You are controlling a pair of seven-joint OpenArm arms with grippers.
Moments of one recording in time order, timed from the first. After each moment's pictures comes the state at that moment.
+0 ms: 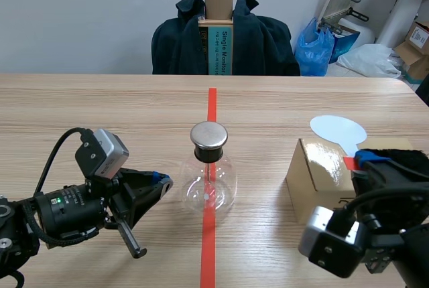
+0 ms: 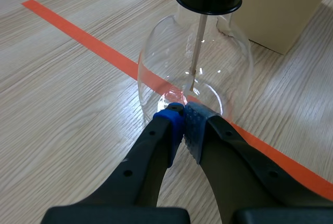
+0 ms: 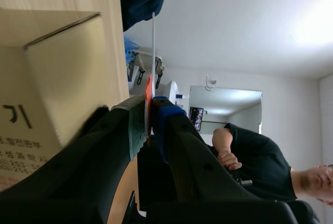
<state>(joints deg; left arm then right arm) 6.0 -25.6 21.9 72.5 -2.9 -32.8 -21.7 -42.3 14.8 -2.4 102.9 -80.1 -23.5 3.7</state>
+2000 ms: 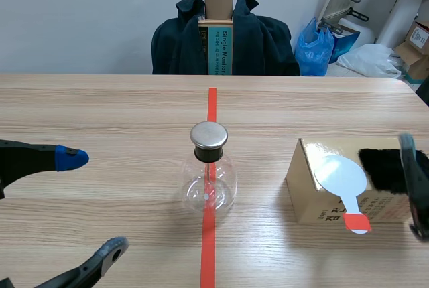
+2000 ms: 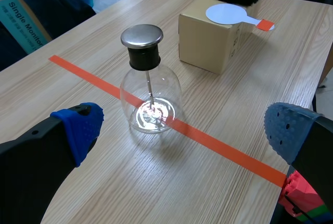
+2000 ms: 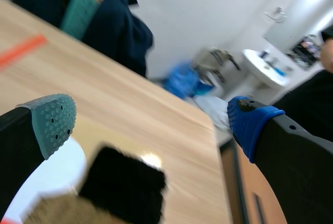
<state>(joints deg) 45.6 -39.2 -2.6 111.8 -5.6 -33.4 -24.9 -53.8 25.9 11.9 117.0 -2.5 -10.4 28.2</state>
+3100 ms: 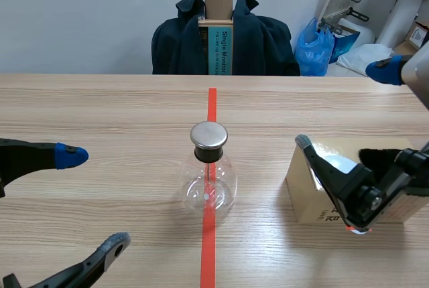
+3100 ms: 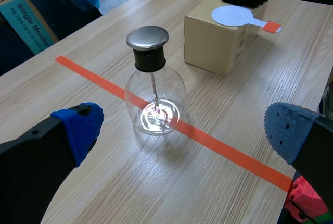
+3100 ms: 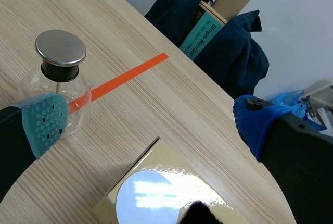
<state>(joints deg) 45.3 -38.1 -2.6 111.8 -5.0 -32.8 -24.9 -40.4 26.5 9.4 122.1 -6.1 23.2 12.0</state>
